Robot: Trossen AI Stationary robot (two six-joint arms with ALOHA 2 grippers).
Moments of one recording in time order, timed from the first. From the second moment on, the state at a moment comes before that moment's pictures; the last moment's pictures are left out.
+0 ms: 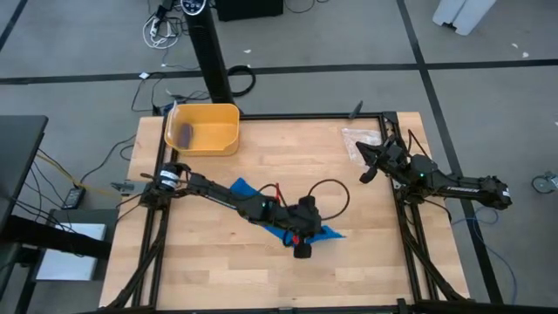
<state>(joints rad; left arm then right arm) -0.26 2.09 1.53 0.06 -0.09 -0.09 -0.17 0.10 0.01 0.31 0.44 -0.05</state>
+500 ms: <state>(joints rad) -0.38 2.21 1.53 0.41 -0.15 -0.22 -0.17 0.10 0.01 0.31 0.35 0.03</state>
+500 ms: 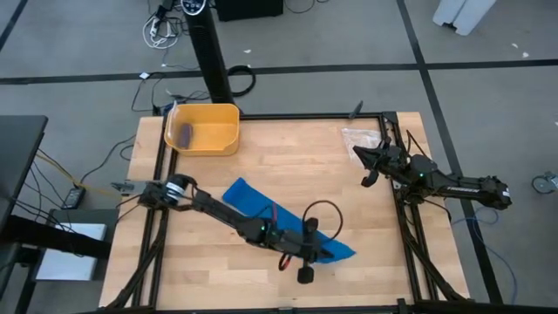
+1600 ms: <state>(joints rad) -0.38 2.29 1.53 0.49 -0.13 -0.29 -0.17 0.11 0.01 0.28 0.11 0.16</state>
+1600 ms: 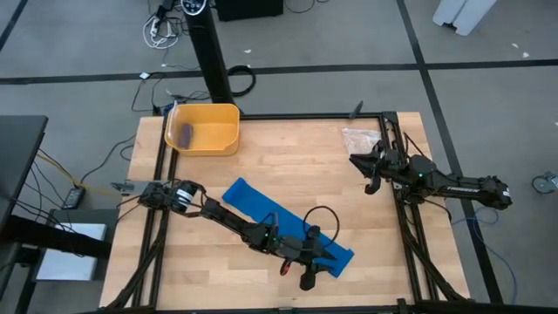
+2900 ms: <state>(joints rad) -0.58 1.83 1.29 -0.49 -0.85 -0.74 0.20 0.41 0.08 0.20 0.20 0.22</state>
